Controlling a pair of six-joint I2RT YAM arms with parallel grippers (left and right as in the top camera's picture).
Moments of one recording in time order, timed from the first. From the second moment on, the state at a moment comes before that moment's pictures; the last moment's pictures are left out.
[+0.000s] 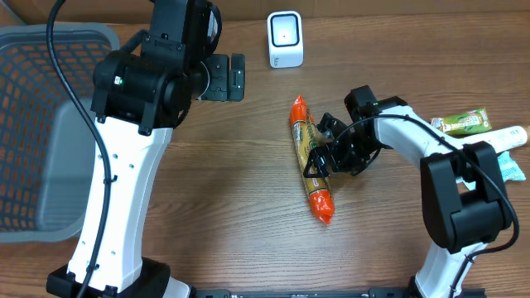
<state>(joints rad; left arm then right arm) -0.33 1.67 2.16 -1.41 -0.15 -0.22 0.29 1.98 1.25 -0.89 -0.65 -0.15</state>
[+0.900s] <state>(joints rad) -0.33 1.67 2.16 -1.41 -0.15 -0.22 0.40 1.93 1.31 -0.96 -0.33 0.10</state>
